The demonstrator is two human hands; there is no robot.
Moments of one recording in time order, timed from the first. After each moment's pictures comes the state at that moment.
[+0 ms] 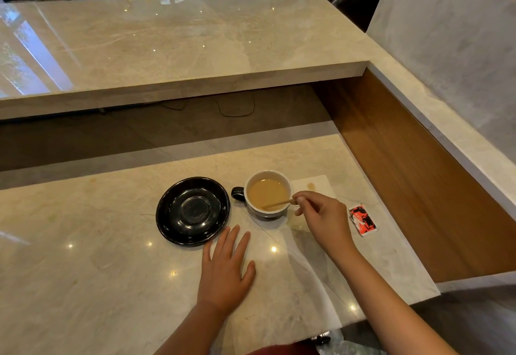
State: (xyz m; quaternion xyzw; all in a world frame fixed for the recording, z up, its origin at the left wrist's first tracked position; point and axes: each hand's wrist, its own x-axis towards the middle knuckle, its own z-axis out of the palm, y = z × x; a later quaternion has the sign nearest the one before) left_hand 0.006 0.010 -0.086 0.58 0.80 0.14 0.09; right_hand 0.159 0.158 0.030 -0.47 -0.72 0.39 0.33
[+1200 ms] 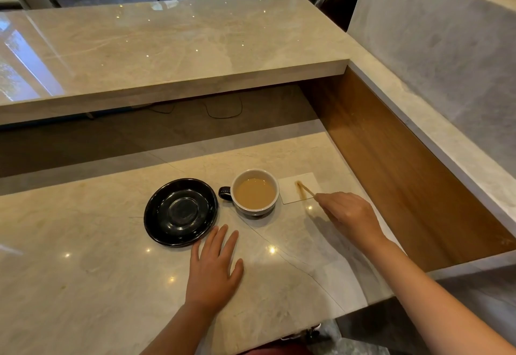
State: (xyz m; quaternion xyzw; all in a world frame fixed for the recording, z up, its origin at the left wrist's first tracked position) left_hand 0.009 0.011 -0.074 0.59 0.79 0.16 0.09; right_hand 0.245 0.208 -0.004 -0.26 -0.92 0.01 0.28
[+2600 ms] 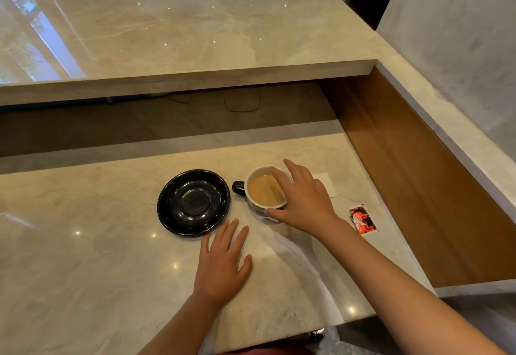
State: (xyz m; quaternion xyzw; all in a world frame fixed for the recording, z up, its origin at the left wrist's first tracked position) left_hand 0.007 0.010 -0.078 0.59 0.79 0.14 0.09; right_hand 0.129 0.184 0.032 -0.37 -0.92 0.14 0.03
